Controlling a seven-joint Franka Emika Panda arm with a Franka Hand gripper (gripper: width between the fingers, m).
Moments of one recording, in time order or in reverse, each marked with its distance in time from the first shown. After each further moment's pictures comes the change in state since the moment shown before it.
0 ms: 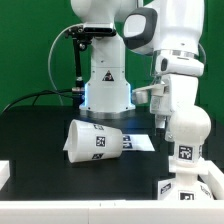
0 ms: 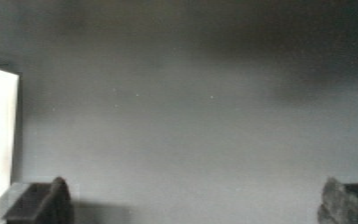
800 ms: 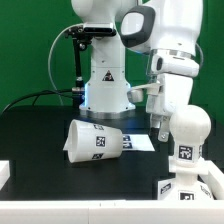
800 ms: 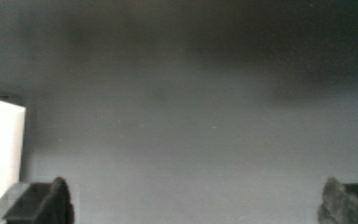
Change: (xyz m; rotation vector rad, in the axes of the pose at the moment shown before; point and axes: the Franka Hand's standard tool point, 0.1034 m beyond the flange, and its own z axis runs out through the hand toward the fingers) arm -0.010 0.003 0.001 0.017 -0.069 0.012
